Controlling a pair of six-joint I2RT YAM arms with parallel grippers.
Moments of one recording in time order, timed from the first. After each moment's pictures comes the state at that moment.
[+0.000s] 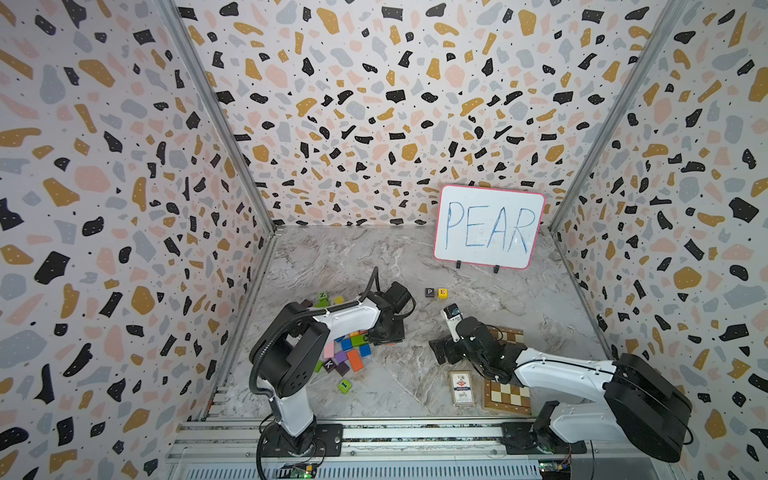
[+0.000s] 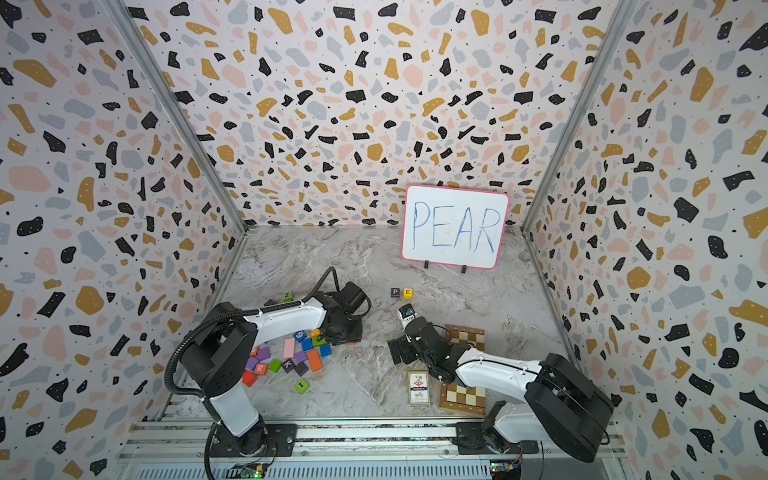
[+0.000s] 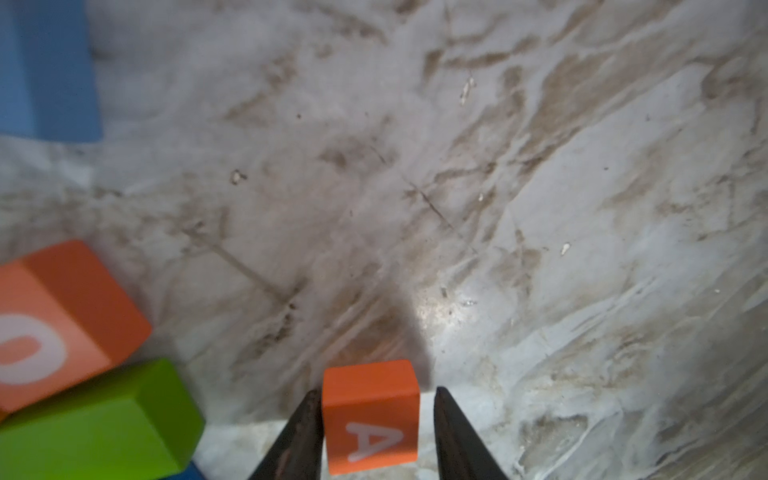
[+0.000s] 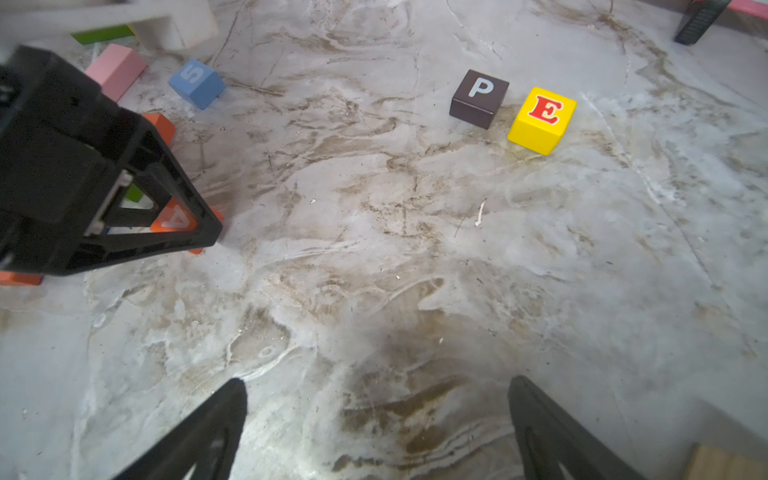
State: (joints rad) left arm -0.69 1.76 1.05 -0.64 0.04 -0.76; right arm 0.86 1.30 0.49 0.09 0.16 0.29
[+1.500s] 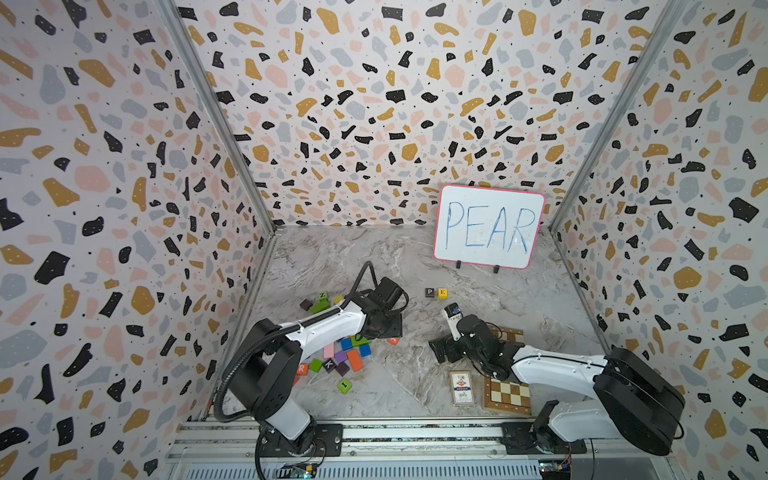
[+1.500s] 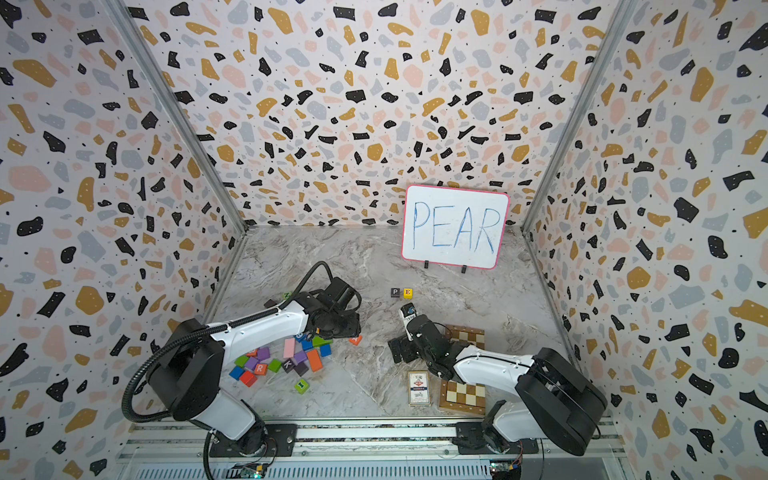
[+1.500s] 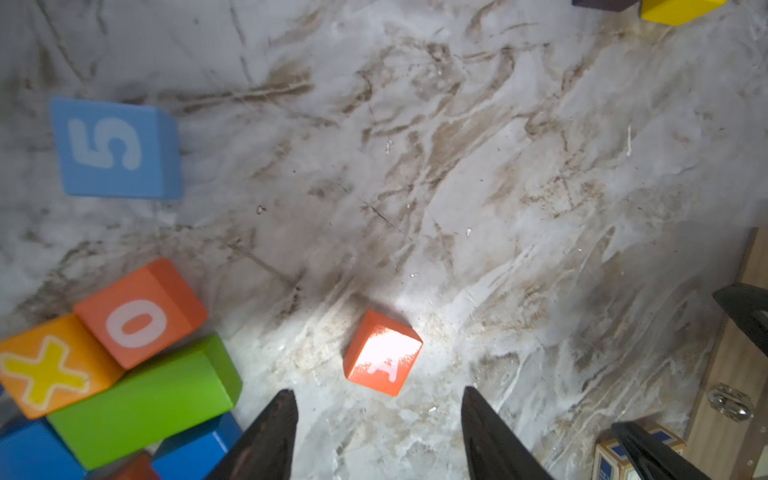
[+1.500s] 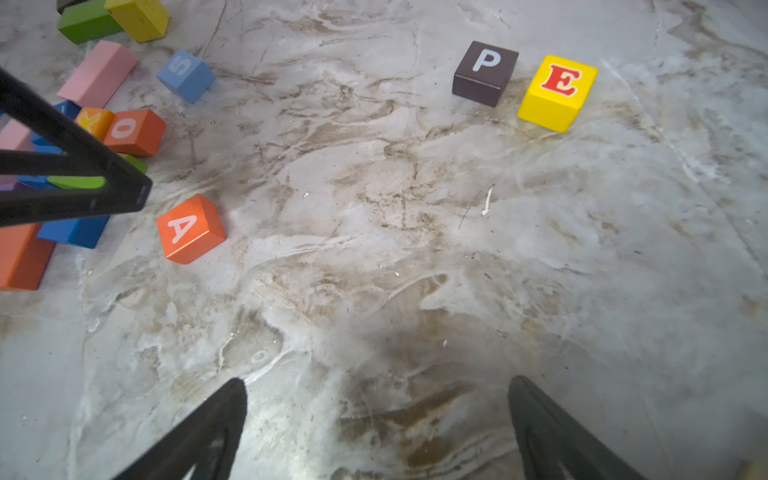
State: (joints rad) left arm -0.66 1.61 1.01 -0.60 0.06 -0.63; right arm 0.82 1.34 0.48 0.13 0.09 0.31
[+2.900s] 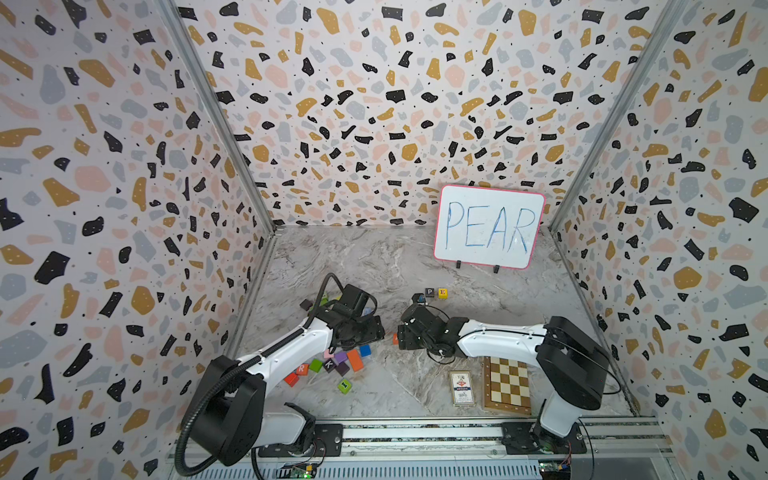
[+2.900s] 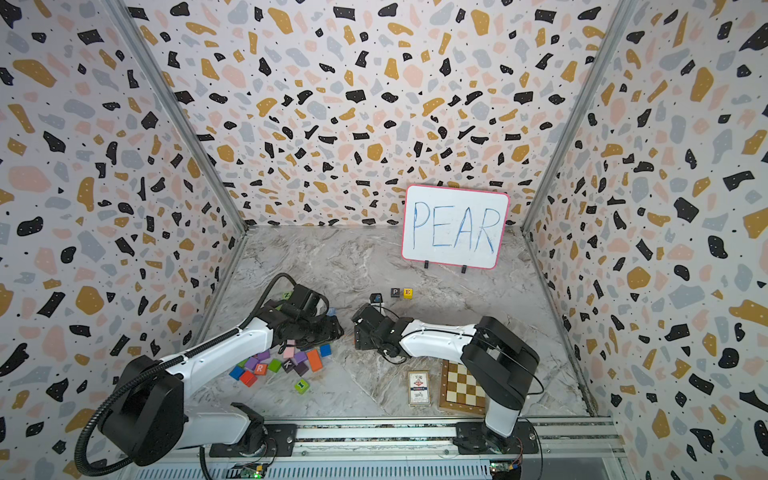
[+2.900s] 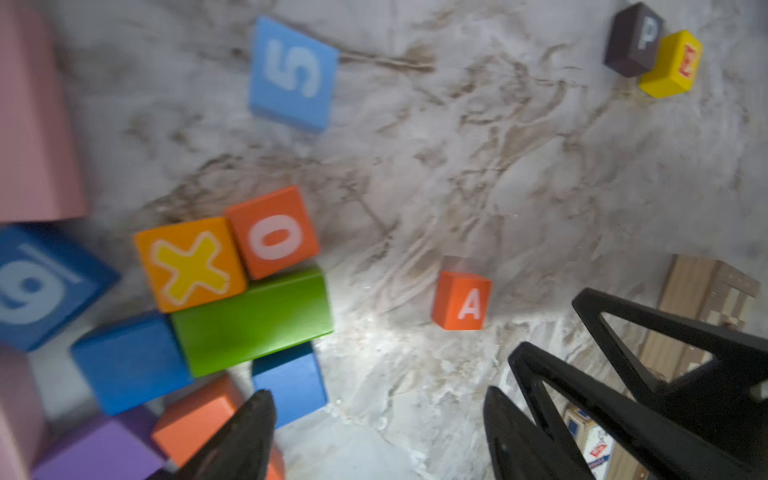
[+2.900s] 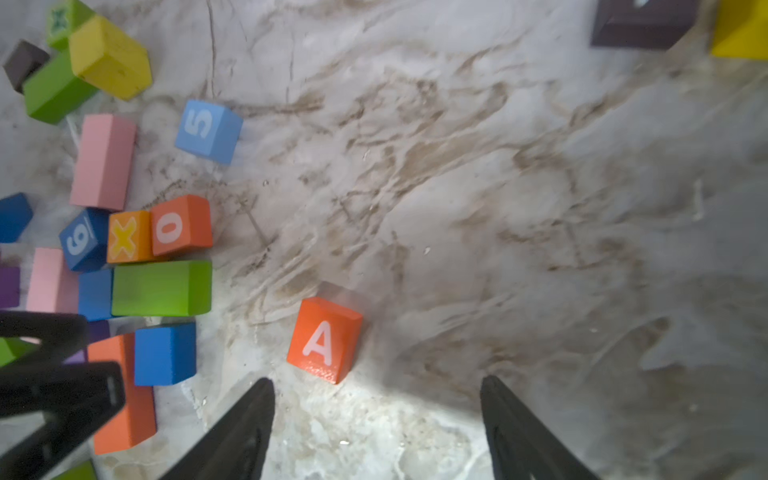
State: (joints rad) left arm -0.46 1.32 0.76 -0.58 0.18 -0.68; right arm 1.03 1.76 1.05 -0.27 0.20 0.79
